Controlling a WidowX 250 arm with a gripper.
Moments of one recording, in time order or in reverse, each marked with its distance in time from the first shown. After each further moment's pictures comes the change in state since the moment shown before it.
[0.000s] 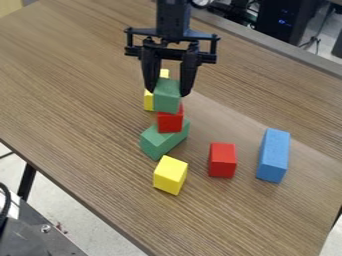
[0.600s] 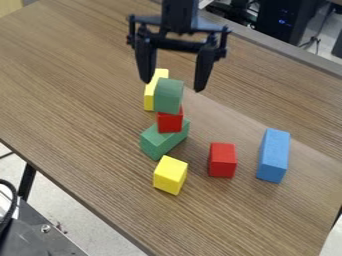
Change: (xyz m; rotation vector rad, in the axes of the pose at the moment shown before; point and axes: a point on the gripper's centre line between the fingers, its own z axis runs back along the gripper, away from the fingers) arm -0.032 -0.012 0.029 0.041 -0.143 -0.032
